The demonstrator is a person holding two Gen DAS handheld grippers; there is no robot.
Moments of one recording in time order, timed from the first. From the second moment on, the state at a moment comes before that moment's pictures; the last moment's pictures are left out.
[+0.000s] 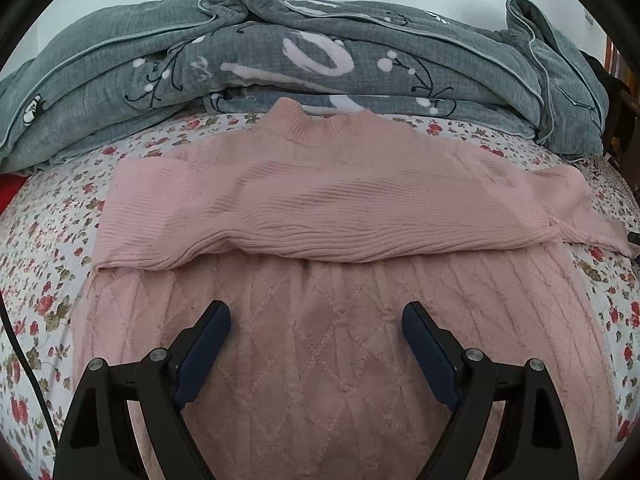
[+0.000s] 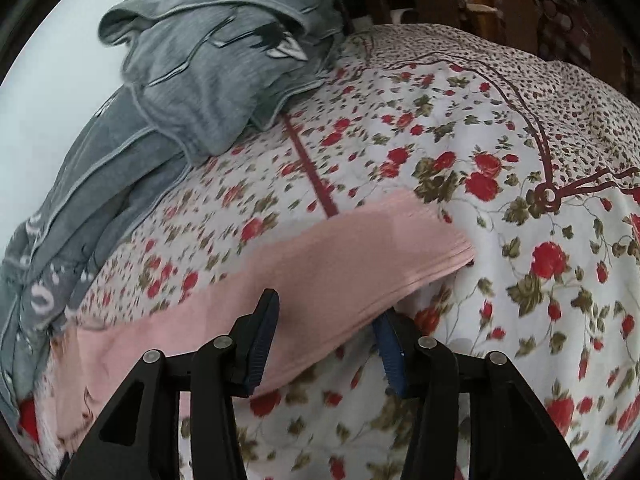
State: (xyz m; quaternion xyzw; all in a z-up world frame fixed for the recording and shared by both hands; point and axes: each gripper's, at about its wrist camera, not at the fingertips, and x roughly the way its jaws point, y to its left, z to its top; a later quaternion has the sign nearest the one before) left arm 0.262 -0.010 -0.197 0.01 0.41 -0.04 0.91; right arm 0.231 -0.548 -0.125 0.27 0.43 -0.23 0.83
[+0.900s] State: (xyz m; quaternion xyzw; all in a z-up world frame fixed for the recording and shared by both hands) left arm 0.191 0.117 -0.134 -0.04 0.35 0.05 0.93; right arm 0.281 -0.212 0.012 -0.05 0.32 -0.06 0.94
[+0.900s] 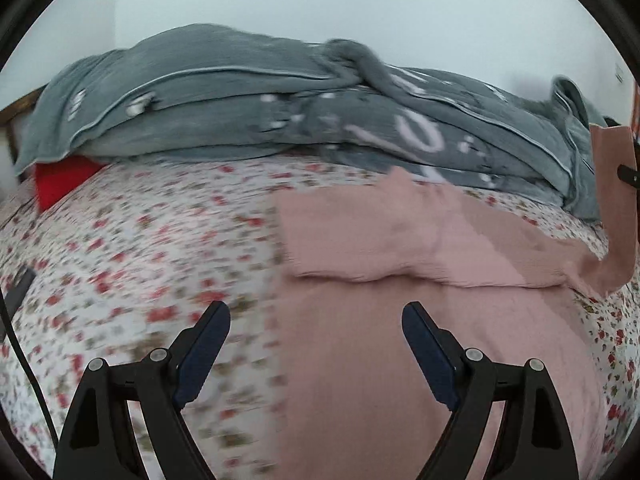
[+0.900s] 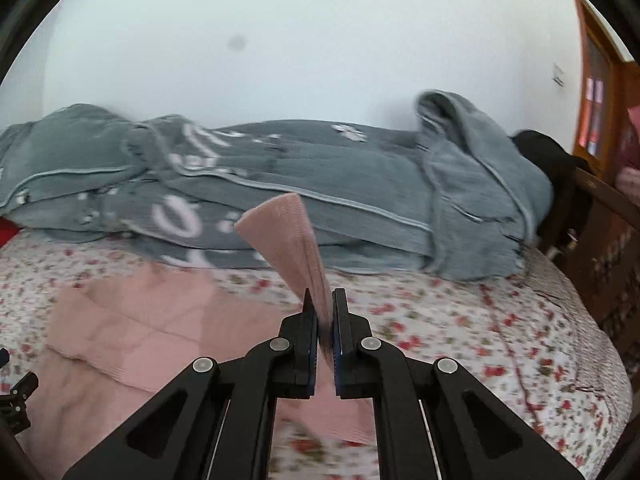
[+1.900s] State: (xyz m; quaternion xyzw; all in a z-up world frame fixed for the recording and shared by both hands) left arm 0.149 0.246 -0.167 -0.09 0.39 0.13 0.91; right arm 0.337 0.061 -0.125 -0.08 0.47 0.26 0.84
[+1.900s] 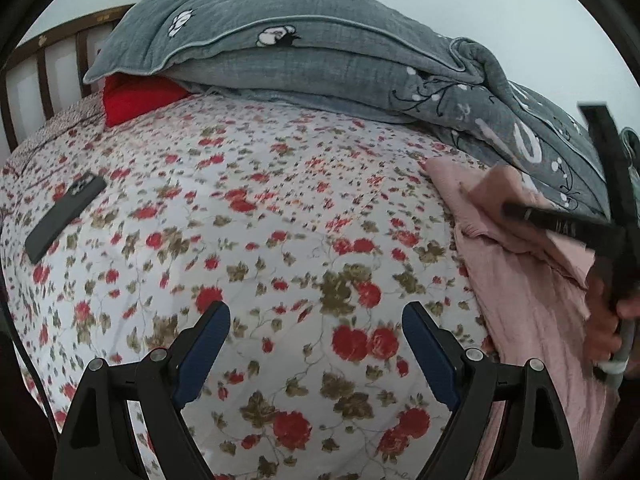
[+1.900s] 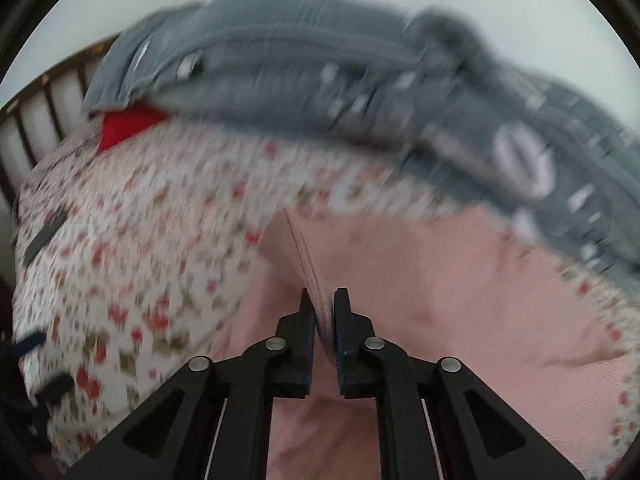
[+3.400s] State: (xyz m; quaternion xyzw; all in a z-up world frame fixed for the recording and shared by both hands) left arm 0.330 0.168 -0.143 -0.14 0.39 -0.05 0.91; right arm 0.350 -0.240 -0.150 0.08 0.51 0.07 0.85
